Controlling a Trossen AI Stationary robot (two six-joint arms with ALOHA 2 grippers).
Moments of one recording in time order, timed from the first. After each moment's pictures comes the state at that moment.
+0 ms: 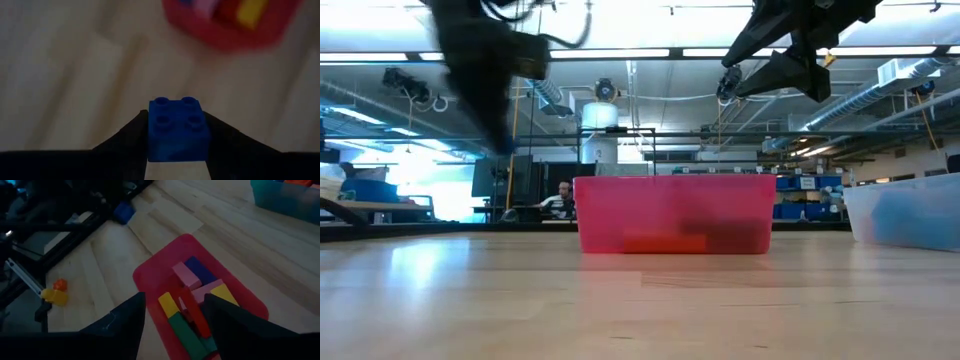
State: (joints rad) left arm -0.11 1.34 0.97 -0.83 -0.13 -0.52; right arm 0.28 1.25 0.81 -0.21 0.41 0.87
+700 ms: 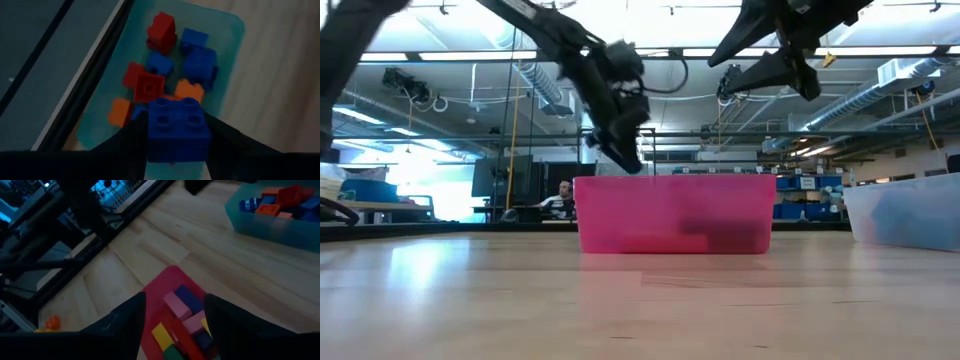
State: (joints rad) left arm 0.48 1.87 1.49 -0.57 -0.07 0.07; right arm 0.24 1.25 0.81 -0.15 0.50 0.90
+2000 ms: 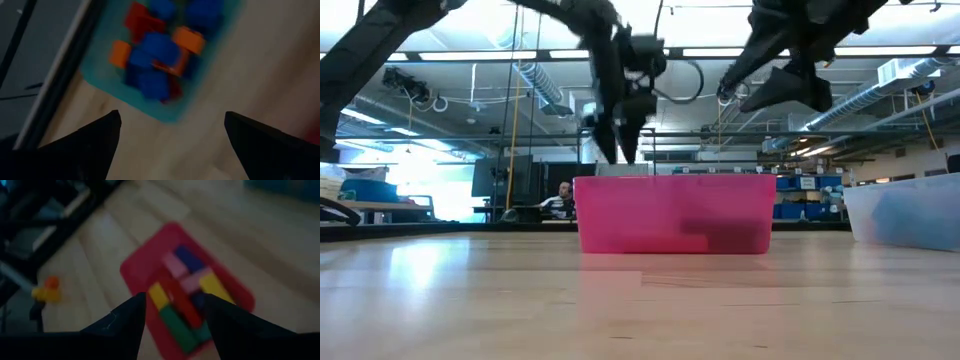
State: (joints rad) left arm 0.41 2.03 1.90 -1.14 -0.19 -0.11; right arm 0.22 1.25 0.81 -0.27 0.32 0.92
